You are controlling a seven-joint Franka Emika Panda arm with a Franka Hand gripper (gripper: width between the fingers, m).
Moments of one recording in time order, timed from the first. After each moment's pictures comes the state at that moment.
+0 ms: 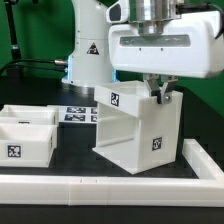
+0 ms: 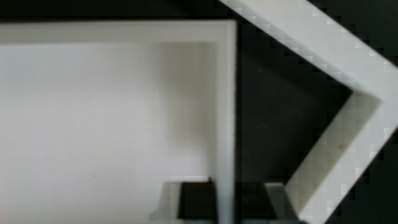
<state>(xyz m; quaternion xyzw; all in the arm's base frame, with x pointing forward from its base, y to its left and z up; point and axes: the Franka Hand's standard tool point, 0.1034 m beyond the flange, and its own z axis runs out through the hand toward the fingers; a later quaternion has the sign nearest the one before) 0.560 0.078 0.112 -0.85 0.51 -0.01 0.07</state>
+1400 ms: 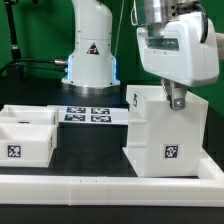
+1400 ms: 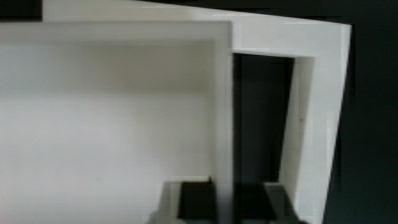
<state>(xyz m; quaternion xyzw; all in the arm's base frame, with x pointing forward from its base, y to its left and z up) 0.586 0.095 0.111 -0.74 0.66 0.03 0.10</state>
